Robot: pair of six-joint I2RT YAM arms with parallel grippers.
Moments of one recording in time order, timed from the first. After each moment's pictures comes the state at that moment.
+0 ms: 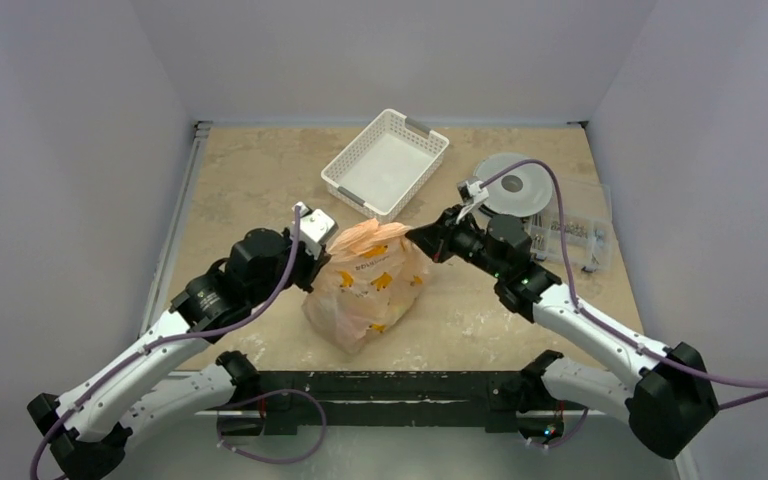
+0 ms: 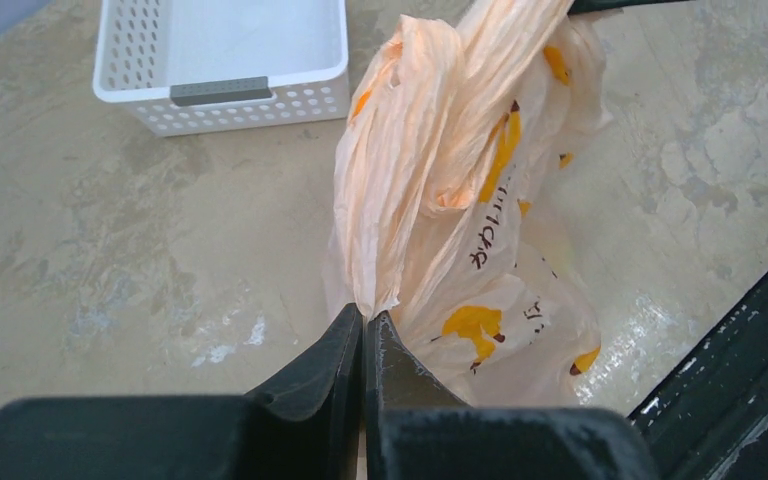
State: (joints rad) left arm -0.77 0.78 0.85 -0.52 -0.07 0.02; right arm 0.66 1.04 0.64 0.28 -0.17 0.46
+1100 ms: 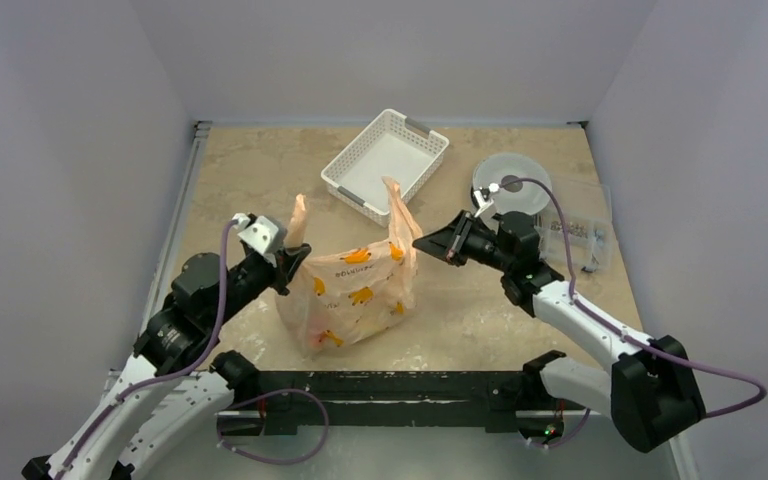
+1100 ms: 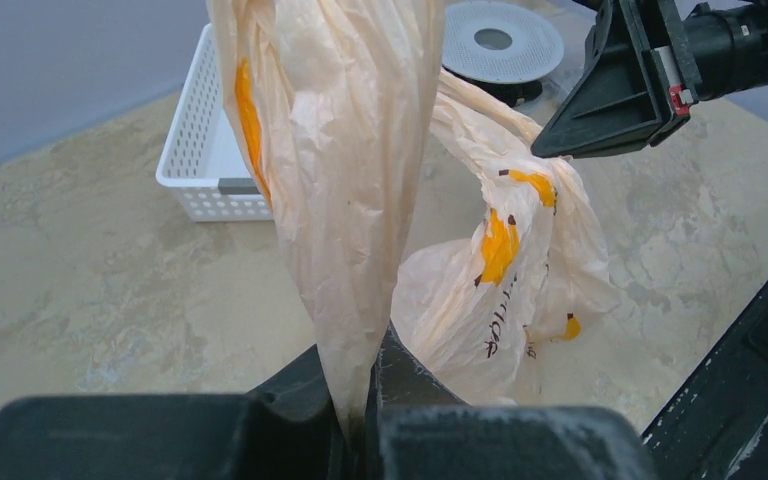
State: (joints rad) left arm -0.62 0.52 0.77 -0.41 0.04 -0.02; right arm 0.42 1.10 0.54 0.35 -0.54 1.04
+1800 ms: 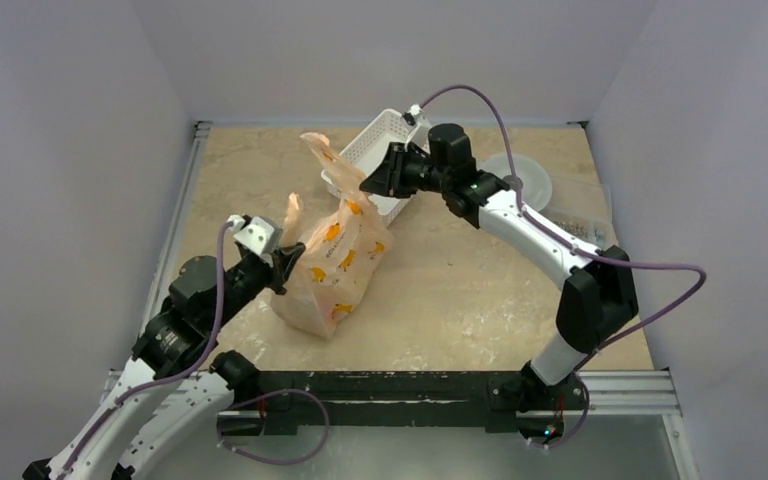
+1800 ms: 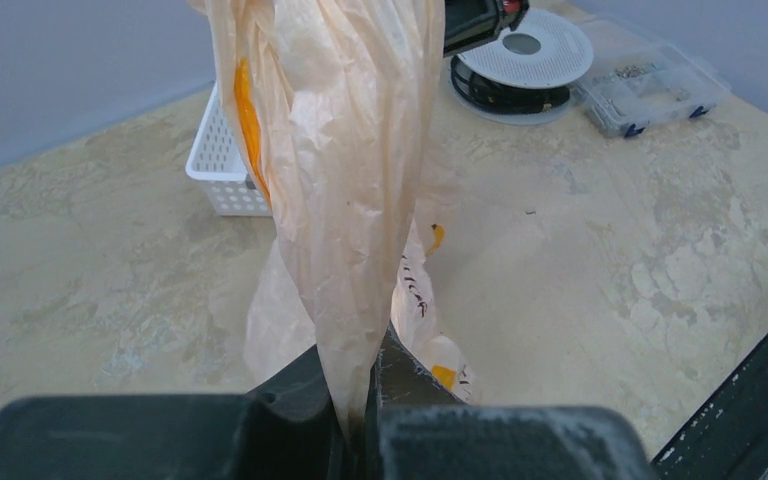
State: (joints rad) left arm -0.62 0.47 0.75 -0.41 -0.02 -0.02; right arm 0.58 1.60 1.35 -0.05 -0.46 0.66
